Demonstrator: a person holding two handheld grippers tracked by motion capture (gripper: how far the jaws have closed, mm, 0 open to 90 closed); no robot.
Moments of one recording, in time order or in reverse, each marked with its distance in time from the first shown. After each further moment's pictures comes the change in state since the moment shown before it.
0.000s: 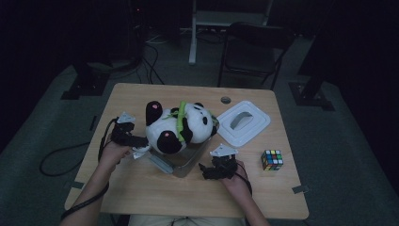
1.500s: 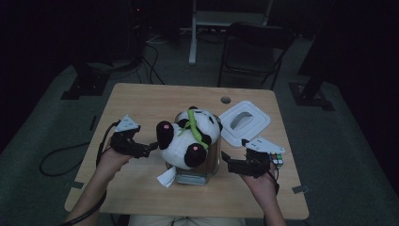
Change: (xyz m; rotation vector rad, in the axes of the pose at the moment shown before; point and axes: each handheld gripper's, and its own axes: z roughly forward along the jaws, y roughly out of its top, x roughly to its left) left arm -0.058 0.022 -0.063 -0.109 -0.116 0.124; right arm -0.024 0.032 -0.122 -0.225 -0.034 0.139
